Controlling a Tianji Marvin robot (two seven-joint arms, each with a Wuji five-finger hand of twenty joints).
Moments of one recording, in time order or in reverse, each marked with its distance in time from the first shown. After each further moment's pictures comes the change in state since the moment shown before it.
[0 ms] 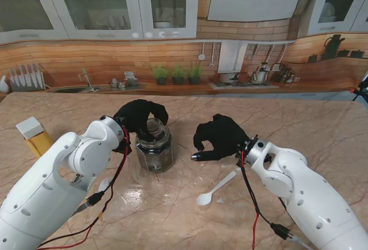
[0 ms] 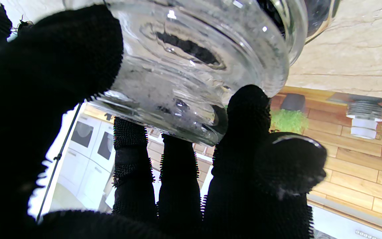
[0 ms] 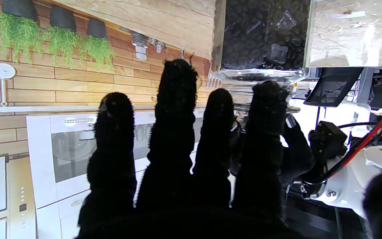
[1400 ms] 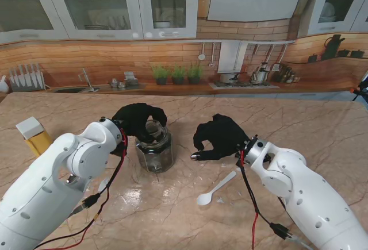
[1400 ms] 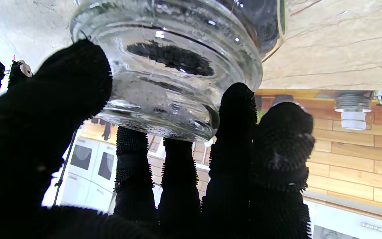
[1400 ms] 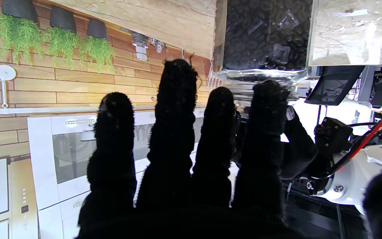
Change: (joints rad) left arm 0.012 0.015 -0.011 -0.011 0.106 -0.037 -0.057; right arm 0.008 -0.001 -0.009 0.014 0.007 0.003 -0.007; left_hand -0.023 0.323 -0.080 -0.226 -0.139 0.001 -0.048 -0.067 -0.205 -0.006 0.143 -0.255 -0.106 -0.053 -0.189 0.032 -0.057 -0.035 -0.174 -0.056; right_hand 0.001 0.000 0.000 0.000 0.012 -0.003 0.001 0.000 0.027 -0.004 0.001 0.000 0.000 0.000 0.000 0.000 0.000 0.000 0.000 0.000
